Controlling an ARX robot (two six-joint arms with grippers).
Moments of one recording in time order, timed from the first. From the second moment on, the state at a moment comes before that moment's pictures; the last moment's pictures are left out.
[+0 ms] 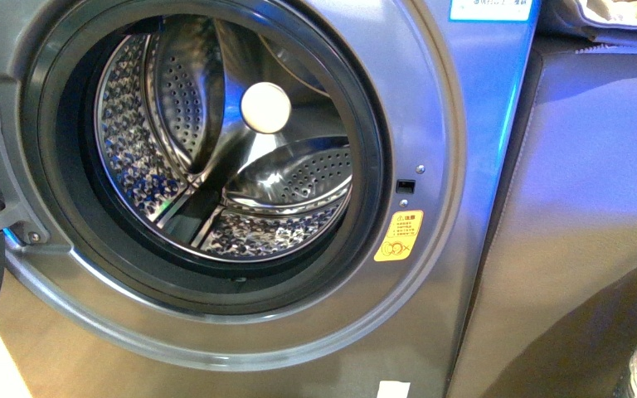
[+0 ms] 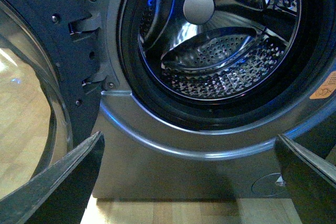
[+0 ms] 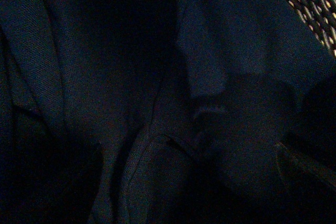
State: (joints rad) left arm 0.00 0.00 0.01 0.00 0.00 0.00; right arm -0.64 2.65 0.78 0.89 -0.14 -0.04
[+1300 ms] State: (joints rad) left arm 0.00 0.00 0.01 0.00 0.00 0.00; right arm -0.58 2.83 1.04 0.76 -0.12 -0.02
